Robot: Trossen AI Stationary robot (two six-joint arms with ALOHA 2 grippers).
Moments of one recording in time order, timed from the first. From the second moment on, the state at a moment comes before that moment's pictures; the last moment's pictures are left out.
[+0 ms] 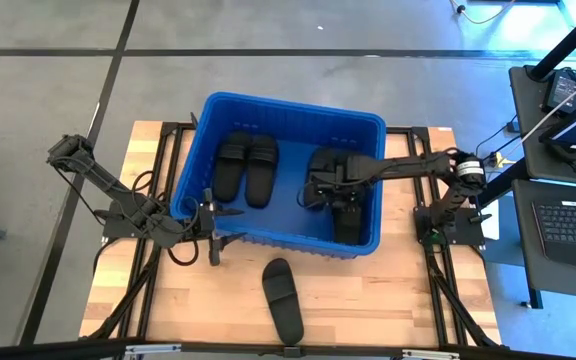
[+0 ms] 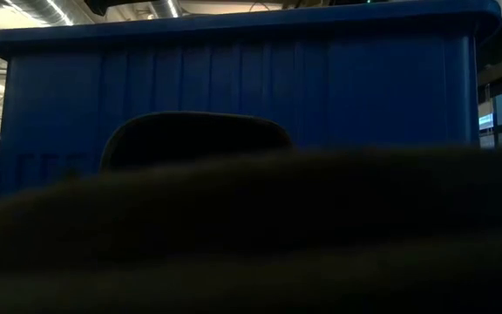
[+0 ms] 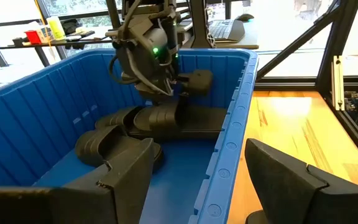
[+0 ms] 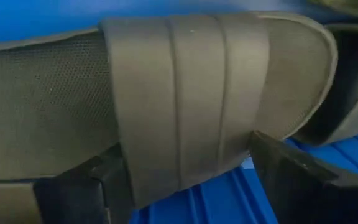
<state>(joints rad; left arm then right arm) -0.59 0.99 0.66 0.03 -0.83 -0.15 -0.10 1.75 1.32 -1.25 0.10 0.01</state>
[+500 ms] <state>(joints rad) -0.59 0.99 0.66 0.04 -0.83 -0.15 -0.16 1.75 1.38 -1.32 0.05 -0.06</state>
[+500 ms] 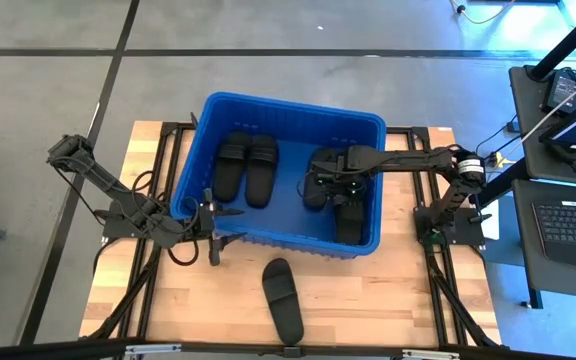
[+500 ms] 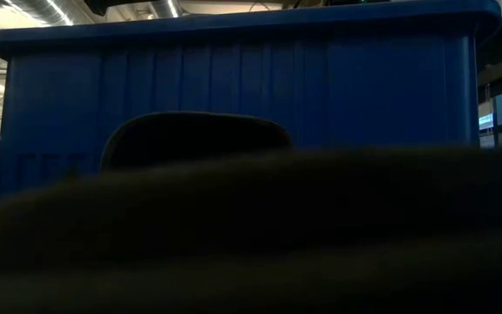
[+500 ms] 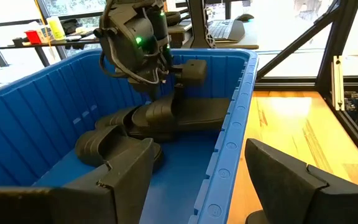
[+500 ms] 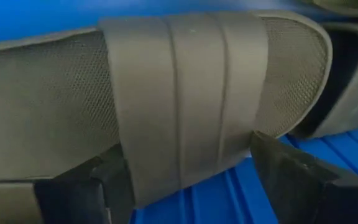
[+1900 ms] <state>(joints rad) -0.53 0.99 0.66 0.03 -0.83 -0.15 -0.17 1.75 1.89 -1.04 -0.02 -0.19</state>
